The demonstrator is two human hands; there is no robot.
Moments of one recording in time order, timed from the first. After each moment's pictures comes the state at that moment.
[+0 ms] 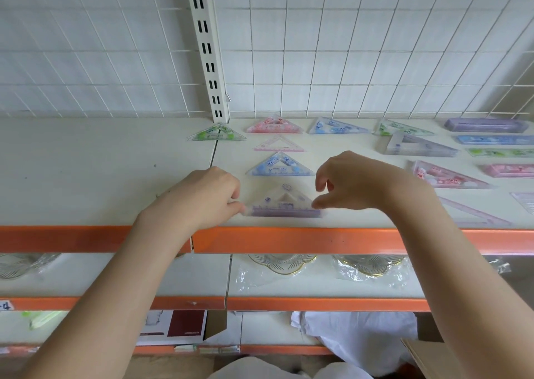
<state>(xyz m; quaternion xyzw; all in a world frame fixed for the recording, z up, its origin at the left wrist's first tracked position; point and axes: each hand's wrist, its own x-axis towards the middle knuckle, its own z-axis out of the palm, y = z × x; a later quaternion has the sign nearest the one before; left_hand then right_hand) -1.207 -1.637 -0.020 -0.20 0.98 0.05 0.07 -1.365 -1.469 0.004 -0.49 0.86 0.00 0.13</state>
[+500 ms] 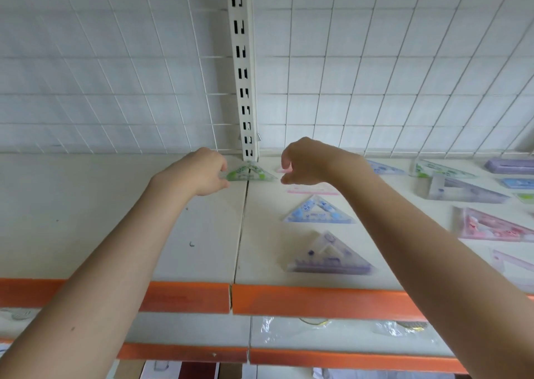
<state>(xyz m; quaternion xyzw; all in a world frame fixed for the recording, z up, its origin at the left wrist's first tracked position) -1.245 -1.773 0.004 -0.29 0.96 0.04 0.05 -1.385 -1.623 0.021 -0.53 0.84 -0.01 0.07</state>
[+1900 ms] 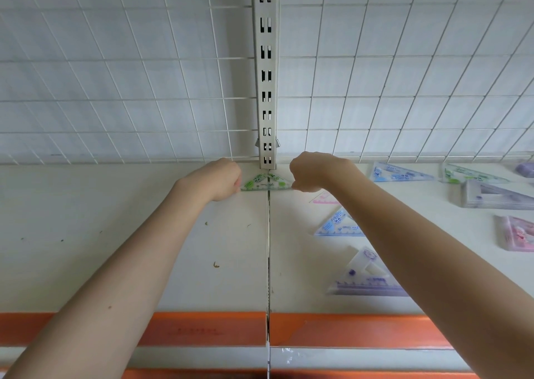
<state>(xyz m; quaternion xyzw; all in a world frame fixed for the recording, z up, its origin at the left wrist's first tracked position) -1.268 -1.835 -0.036 -0.22 0.97 0.05 0.06 -1.406 -1.690 -0.019 -0.50 0.85 0.13 0.05</state>
